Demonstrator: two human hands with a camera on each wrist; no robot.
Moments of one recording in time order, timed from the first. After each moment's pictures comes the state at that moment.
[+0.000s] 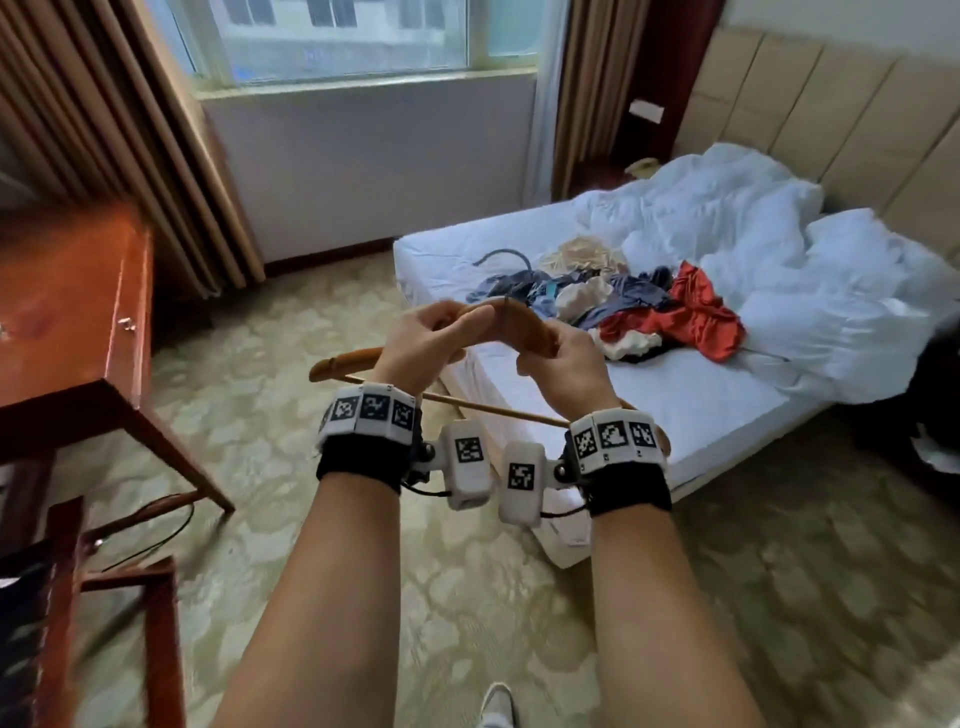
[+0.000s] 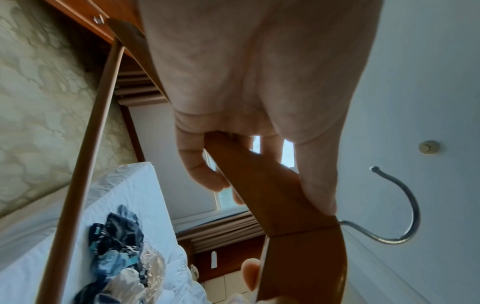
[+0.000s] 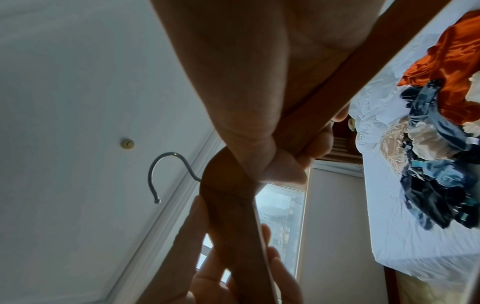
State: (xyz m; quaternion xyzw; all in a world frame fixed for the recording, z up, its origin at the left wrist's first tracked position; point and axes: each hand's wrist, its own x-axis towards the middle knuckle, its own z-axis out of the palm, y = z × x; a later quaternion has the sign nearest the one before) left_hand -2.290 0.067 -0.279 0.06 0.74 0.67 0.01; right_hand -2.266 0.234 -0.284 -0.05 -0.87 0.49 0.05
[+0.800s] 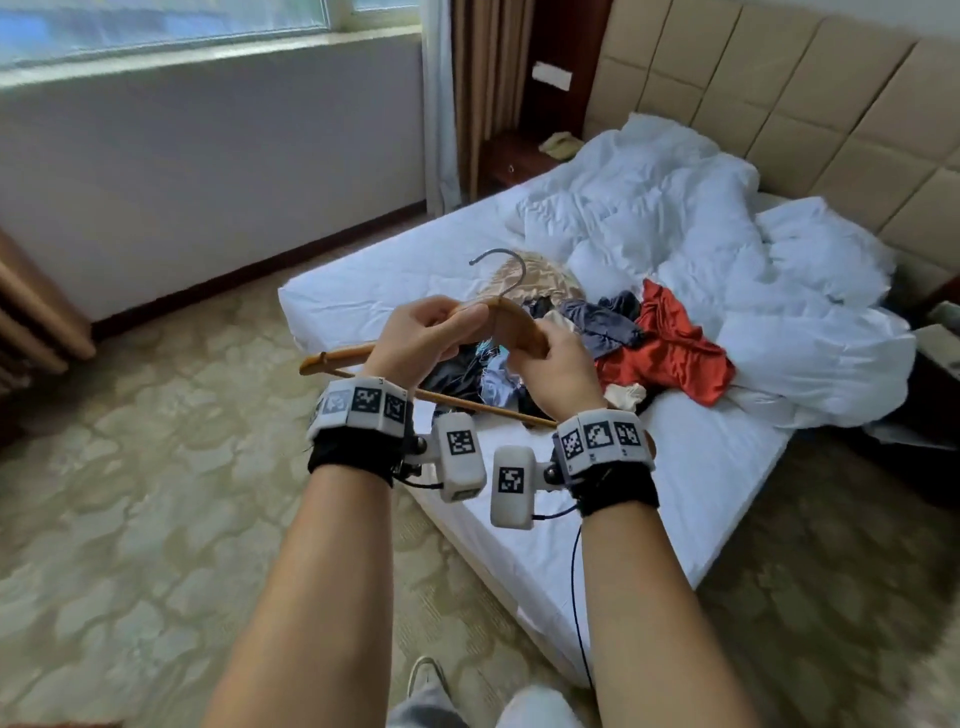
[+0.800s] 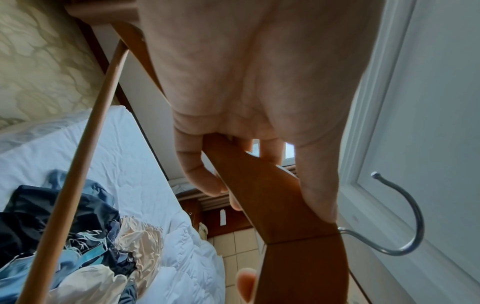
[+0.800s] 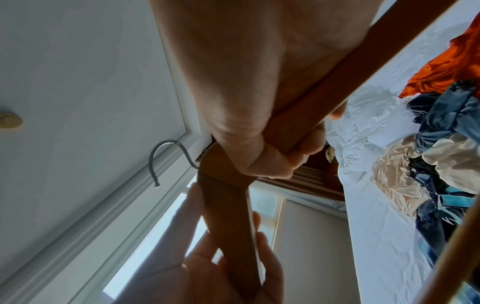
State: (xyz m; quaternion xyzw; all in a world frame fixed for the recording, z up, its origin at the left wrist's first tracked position) left_hand -2.789 0.122 -0.305 0.14 0.73 0.66 0.13; right_hand -2.715 0.276 -0.307 -0.18 -0.87 0.45 0.09
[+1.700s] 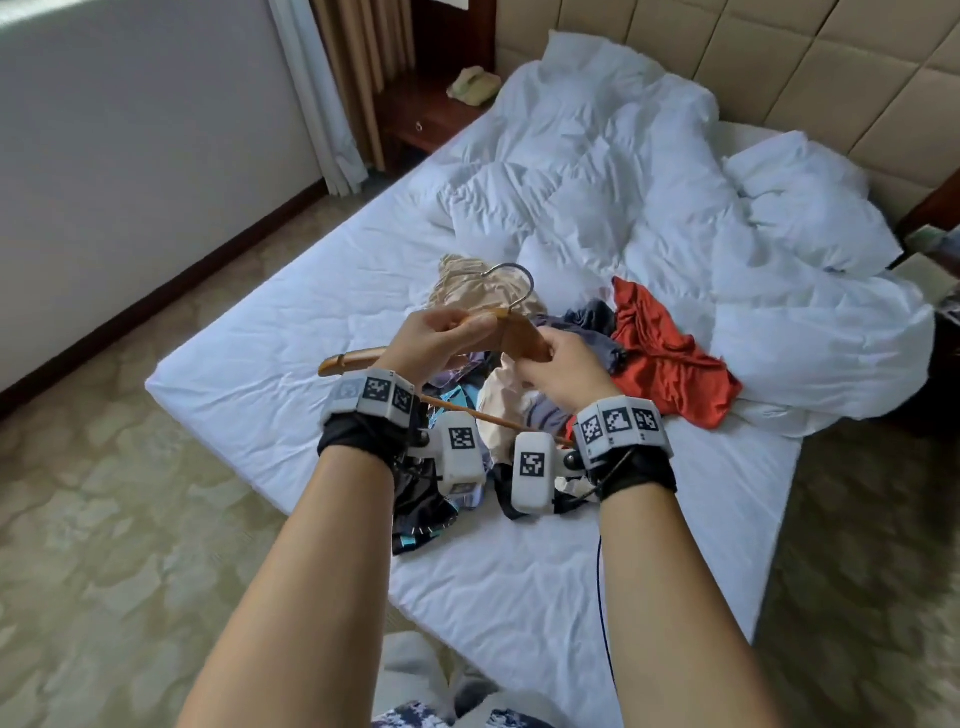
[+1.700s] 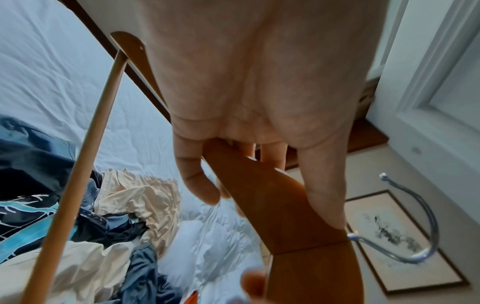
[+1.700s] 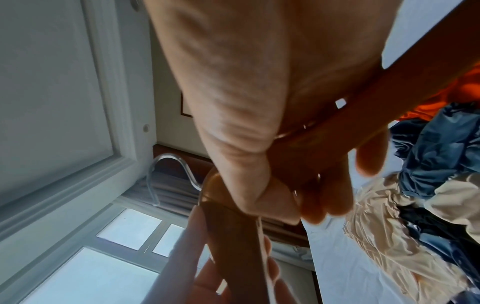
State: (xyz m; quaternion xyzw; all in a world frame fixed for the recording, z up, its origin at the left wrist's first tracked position) left_hand -3.127 0.337 -0.373 0.18 0.72 0.59 0.32; right_hand -3.013 0.482 -0.376 -0.29 -0.81 0.50 0.01
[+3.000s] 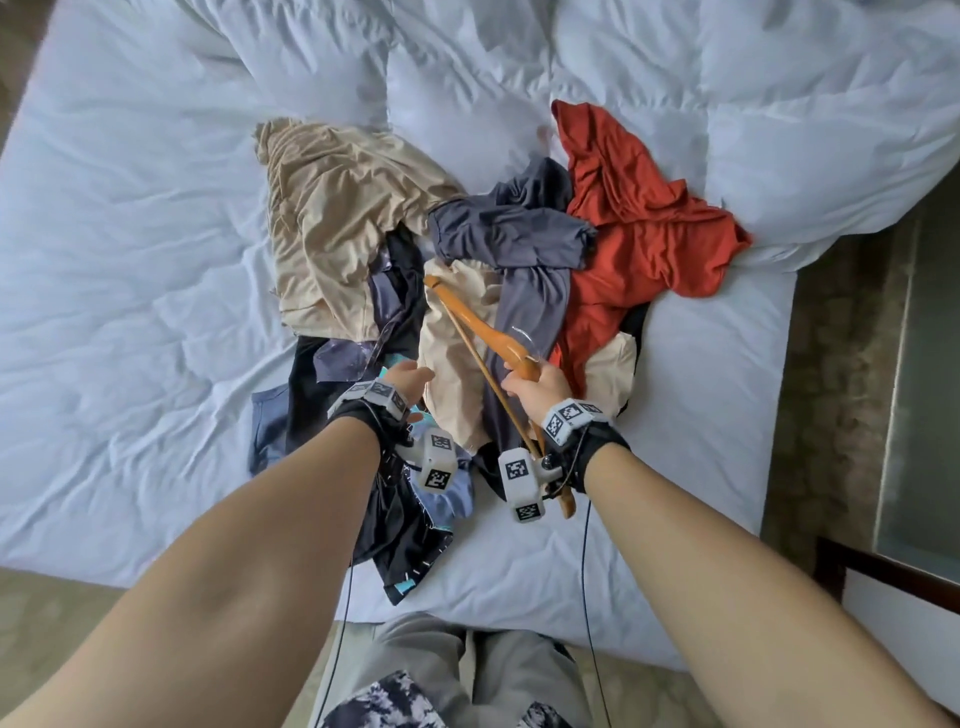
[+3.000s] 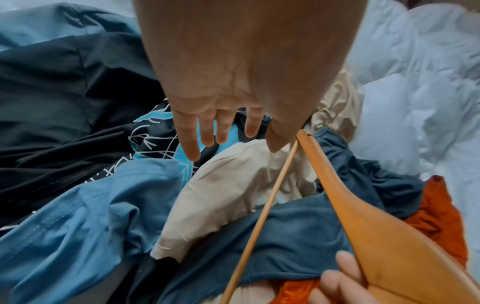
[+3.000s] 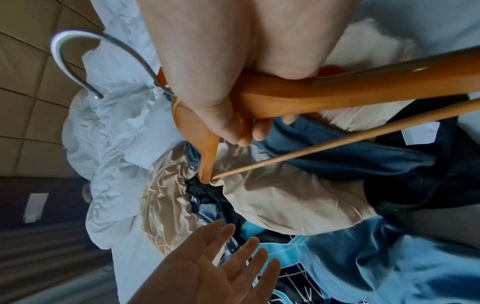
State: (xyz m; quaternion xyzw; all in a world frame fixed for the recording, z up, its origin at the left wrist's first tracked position) left_hand -3.276 0.491 -0.701 -0.05 0.75 0.27 0.61; right_hand -3.111 0.588 -0.659 -0.63 -0.54 0.56 -0.04
